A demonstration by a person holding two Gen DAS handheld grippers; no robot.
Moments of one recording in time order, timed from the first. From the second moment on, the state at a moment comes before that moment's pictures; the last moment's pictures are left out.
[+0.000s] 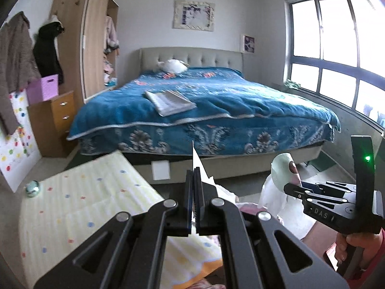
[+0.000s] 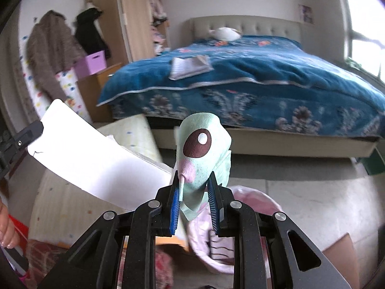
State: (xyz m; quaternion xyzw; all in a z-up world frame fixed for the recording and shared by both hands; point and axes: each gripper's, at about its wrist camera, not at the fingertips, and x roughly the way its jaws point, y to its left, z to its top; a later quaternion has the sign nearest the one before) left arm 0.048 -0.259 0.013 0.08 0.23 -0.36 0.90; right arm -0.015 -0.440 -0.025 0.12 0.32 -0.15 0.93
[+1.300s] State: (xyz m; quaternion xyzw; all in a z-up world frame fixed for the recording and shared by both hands) left arm 0.053 -0.291 -0.040 0.11 0.30 -0.33 0.89; right arm -0.032 -0.497 -0.085 0.18 0.37 -0.18 0.89
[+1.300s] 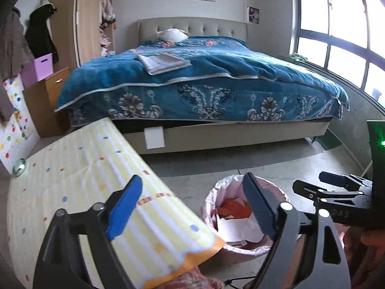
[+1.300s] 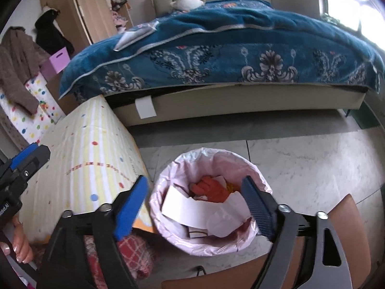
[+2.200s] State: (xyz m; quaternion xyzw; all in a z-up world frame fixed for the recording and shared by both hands) left arm 0.027 -0.076 0.000 0.05 0.35 -0.11 0.93; right arm -0.027 -0.325 0.006 0.08 0.35 -0.04 0.93
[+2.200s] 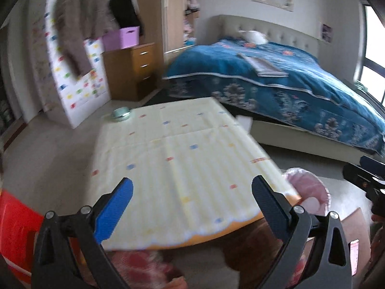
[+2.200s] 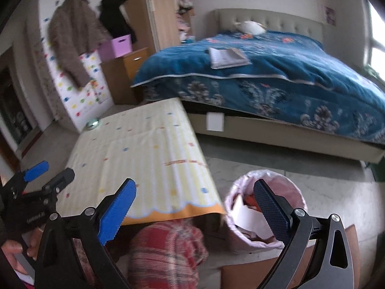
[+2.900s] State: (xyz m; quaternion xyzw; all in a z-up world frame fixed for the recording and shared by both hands) left arm -0.019 0.000 0.020 0.03 0.34 -0.04 0.94; right arm -0.026 -0.222 0.032 0.02 0.32 0.05 0.95
